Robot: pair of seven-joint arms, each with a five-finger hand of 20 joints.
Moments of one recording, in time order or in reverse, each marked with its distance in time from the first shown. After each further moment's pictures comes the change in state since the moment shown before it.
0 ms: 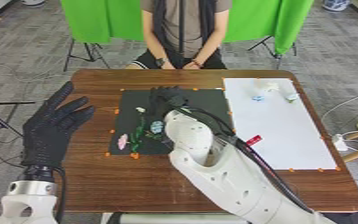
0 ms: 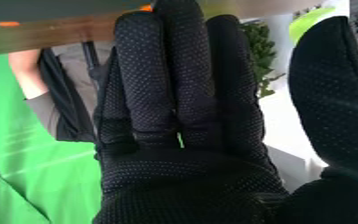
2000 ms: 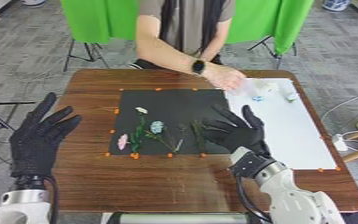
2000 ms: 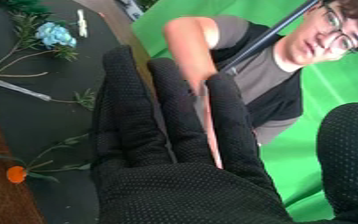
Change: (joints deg) left arm 2.1 -2.1 -1.5 3.7 -0.9 0.8 4.0; right arm -49.4 3.7 46.1 -29.1 100.3 11.1 -16.9
